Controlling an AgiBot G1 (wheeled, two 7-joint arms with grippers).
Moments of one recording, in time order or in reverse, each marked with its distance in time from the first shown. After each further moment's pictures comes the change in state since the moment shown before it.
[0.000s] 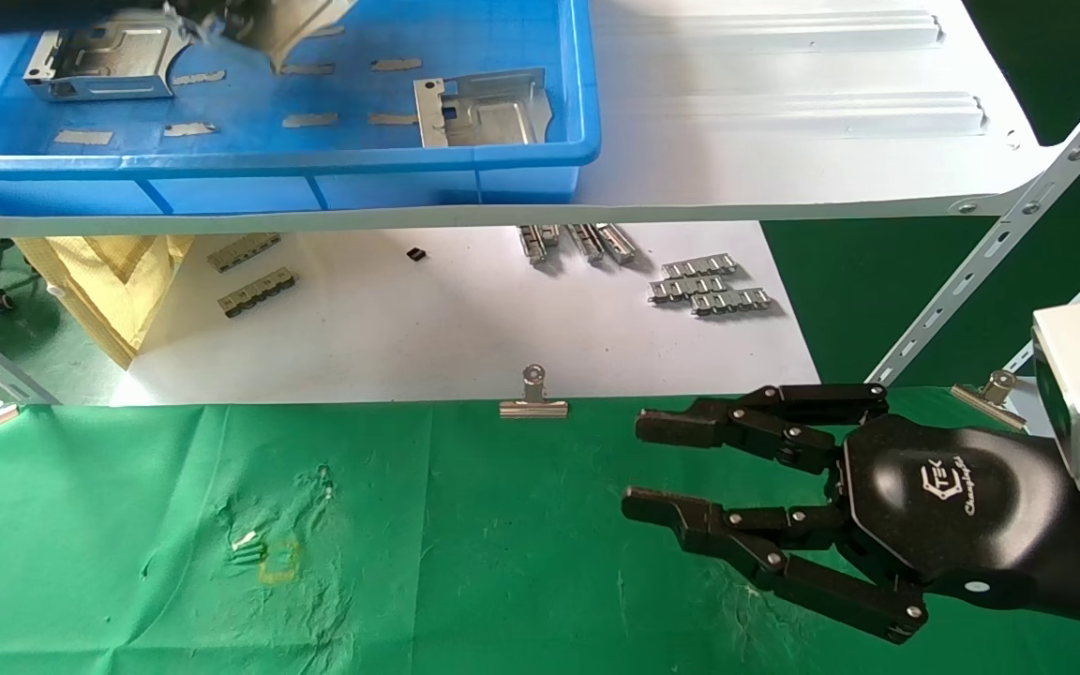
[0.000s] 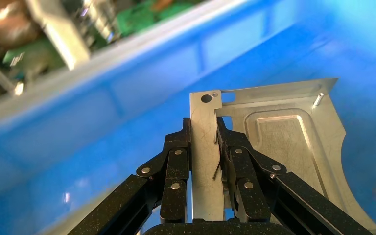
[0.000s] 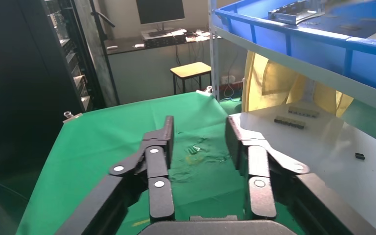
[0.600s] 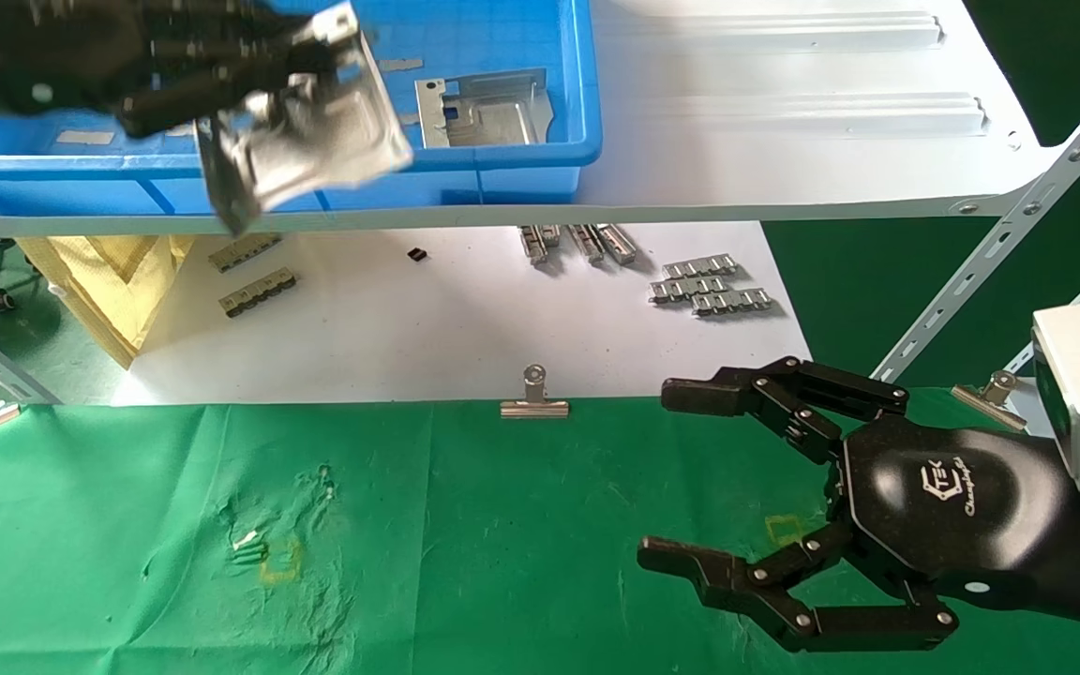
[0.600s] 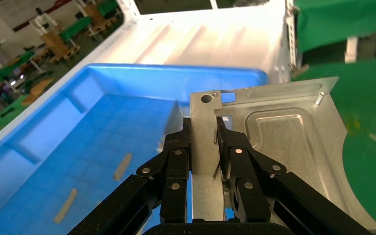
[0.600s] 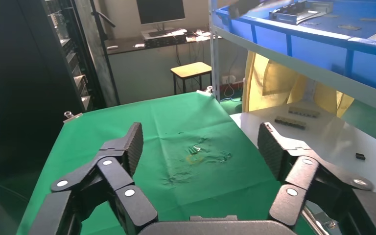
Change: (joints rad) left arm 0.077 -0.182 -0.012 -0.181 -0.131 0.564 0.284; right arm 0.000 0.000 0.000 0.000 0.000 0.000 0.000
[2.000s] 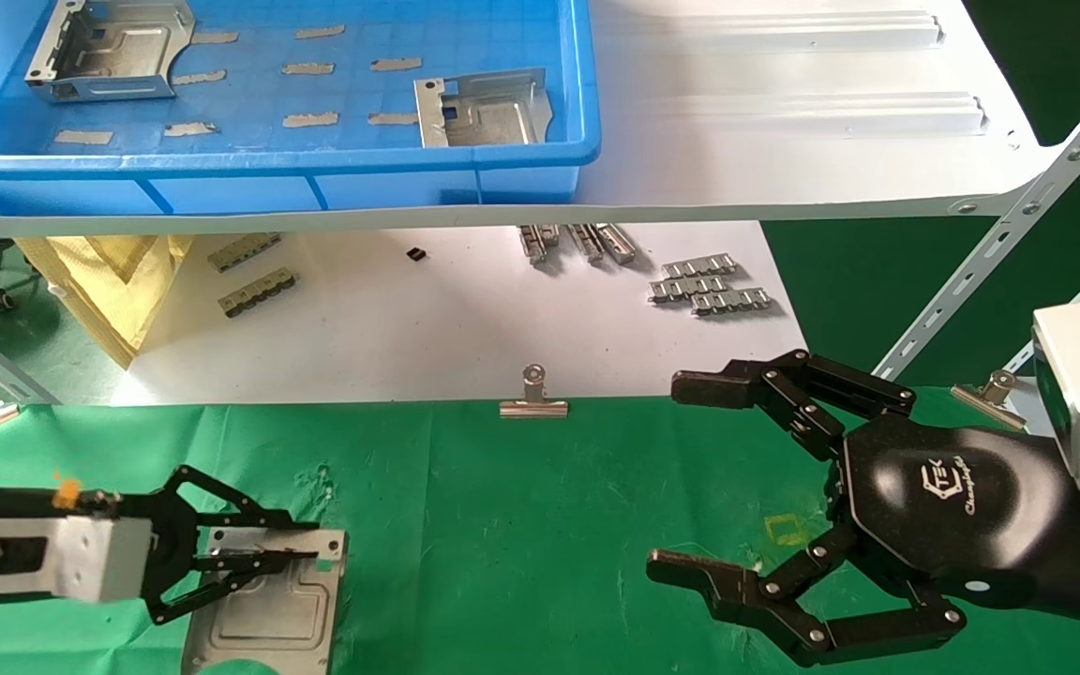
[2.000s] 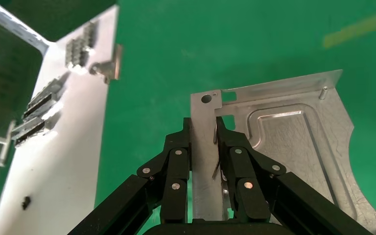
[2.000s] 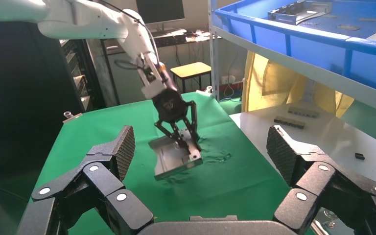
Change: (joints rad) left arm 0.530 -0.188 0.444 -0.163 -0.378 -0.014 0.666; right arm 0.000 0.000 0.000 0.000 0.000 0.000 0.000
